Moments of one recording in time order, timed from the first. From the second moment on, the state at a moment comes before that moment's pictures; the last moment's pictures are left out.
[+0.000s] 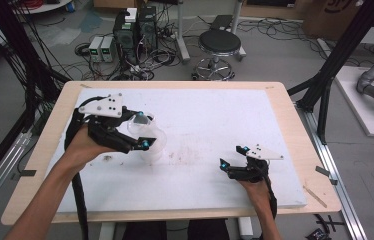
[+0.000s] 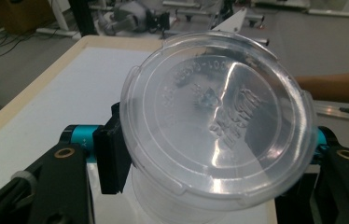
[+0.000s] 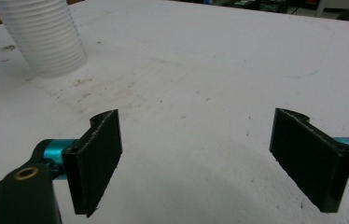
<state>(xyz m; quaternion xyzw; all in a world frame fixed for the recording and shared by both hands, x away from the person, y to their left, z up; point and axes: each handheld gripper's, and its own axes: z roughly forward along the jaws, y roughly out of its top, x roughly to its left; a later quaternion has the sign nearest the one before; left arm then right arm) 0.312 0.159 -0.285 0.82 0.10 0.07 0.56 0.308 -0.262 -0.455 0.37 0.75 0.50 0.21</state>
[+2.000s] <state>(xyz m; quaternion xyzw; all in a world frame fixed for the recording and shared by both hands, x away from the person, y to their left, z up) 0.289 0.158 -0.399 0.75 0.10 0.00 0.66 0.296 -0.235 -0.398 0.19 0.77 0.60 0.10</state>
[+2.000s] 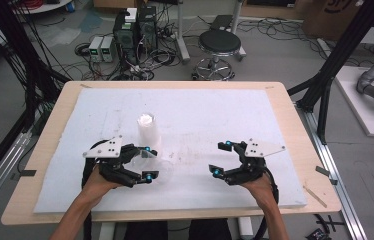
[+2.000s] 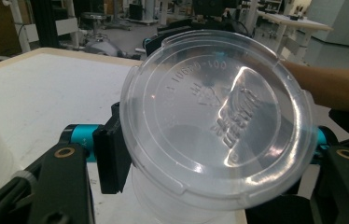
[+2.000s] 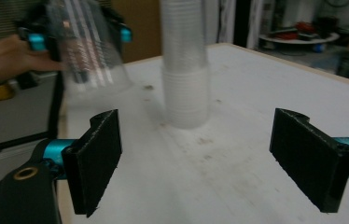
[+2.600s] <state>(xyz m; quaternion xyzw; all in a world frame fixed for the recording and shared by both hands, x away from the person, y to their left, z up) 0.289 0.148 -0.394 0.73 0.09 0.00 0.67 0.287 -0.188 -0.379 0.09 0.79 0.61 0.04</state>
